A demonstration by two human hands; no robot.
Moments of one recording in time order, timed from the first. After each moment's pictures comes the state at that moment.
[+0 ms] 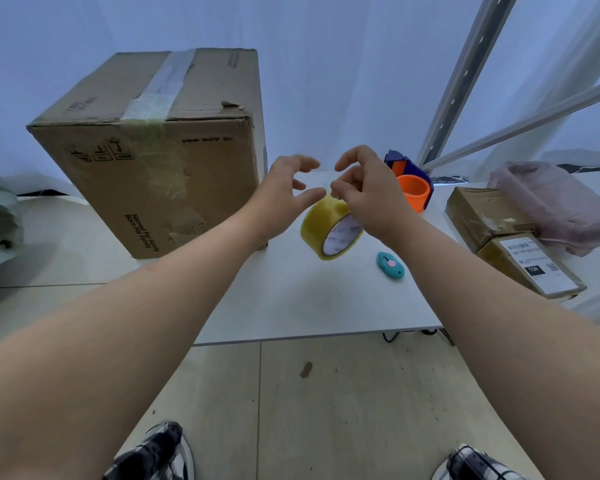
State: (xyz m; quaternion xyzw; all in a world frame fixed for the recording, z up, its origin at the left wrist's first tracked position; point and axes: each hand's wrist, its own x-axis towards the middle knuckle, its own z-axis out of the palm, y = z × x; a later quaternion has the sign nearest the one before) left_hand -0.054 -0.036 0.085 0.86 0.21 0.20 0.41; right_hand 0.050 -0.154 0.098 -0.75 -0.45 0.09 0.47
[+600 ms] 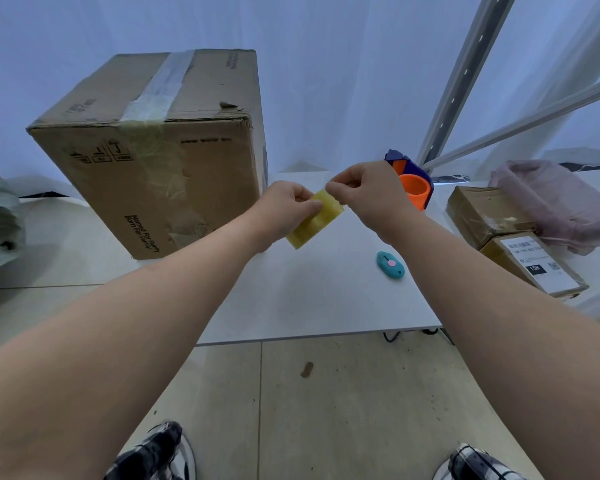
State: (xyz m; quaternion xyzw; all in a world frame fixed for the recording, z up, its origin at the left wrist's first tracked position) left_hand -0.050 -0.043 0.080 0.80 0.31 0.11 0.49; right_hand 0.053 -0.150 0.102 -0.80 -0.40 0.11 0.44
